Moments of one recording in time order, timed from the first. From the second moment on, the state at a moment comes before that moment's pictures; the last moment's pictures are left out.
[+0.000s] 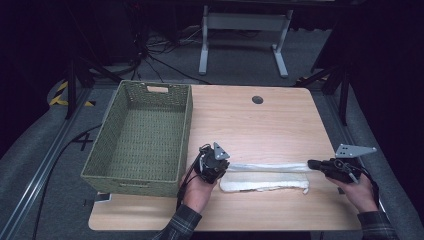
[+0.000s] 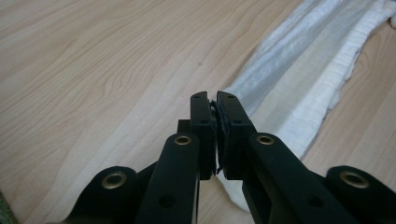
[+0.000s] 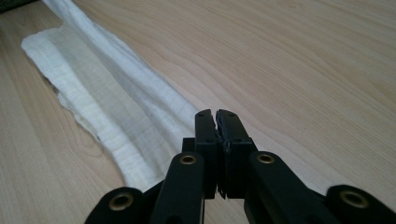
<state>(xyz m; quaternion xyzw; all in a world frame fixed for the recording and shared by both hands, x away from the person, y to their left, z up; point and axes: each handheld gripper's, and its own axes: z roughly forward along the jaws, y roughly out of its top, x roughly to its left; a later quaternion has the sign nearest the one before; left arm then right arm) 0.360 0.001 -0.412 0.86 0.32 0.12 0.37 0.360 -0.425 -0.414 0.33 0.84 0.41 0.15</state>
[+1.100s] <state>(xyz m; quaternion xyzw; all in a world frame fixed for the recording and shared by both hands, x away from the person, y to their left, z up) 0.353 -0.006 -0.450 0.90 0.29 0.03 0.31 0.339 -0.408 -0.444 0.31 0.88 0.35 0.09</state>
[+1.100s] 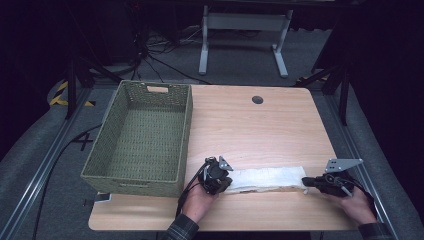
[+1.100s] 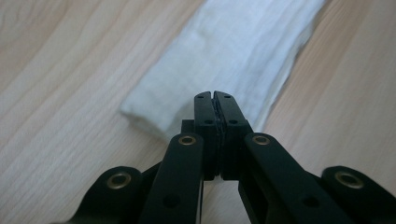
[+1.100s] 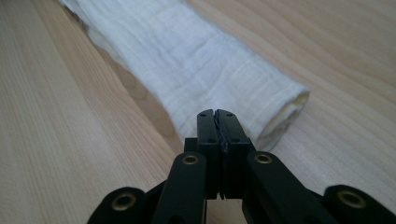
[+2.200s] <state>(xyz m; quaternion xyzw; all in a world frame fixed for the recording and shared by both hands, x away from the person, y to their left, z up) 0.412 -0.053 -0.436 0.91 0.25 0.03 0.34 0.333 -0.353 -0.447 0.28 0.89 0.36 0.07</state>
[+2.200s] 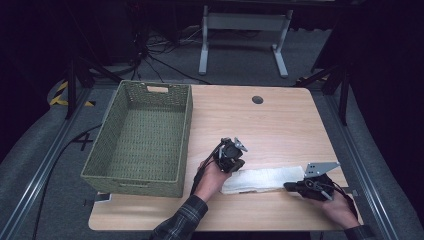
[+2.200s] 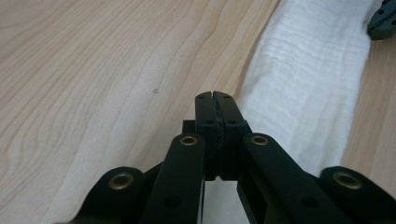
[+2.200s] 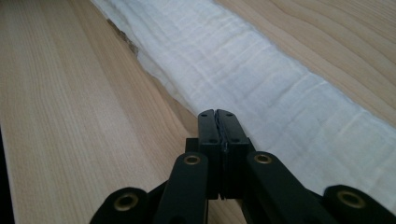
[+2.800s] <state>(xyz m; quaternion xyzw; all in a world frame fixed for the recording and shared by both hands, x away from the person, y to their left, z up) 0.403 -0.063 -0.447 0.92 0.23 0.02 0.31 0.343 -0.350 -0.451 0.28 0.89 0.35 0.07</state>
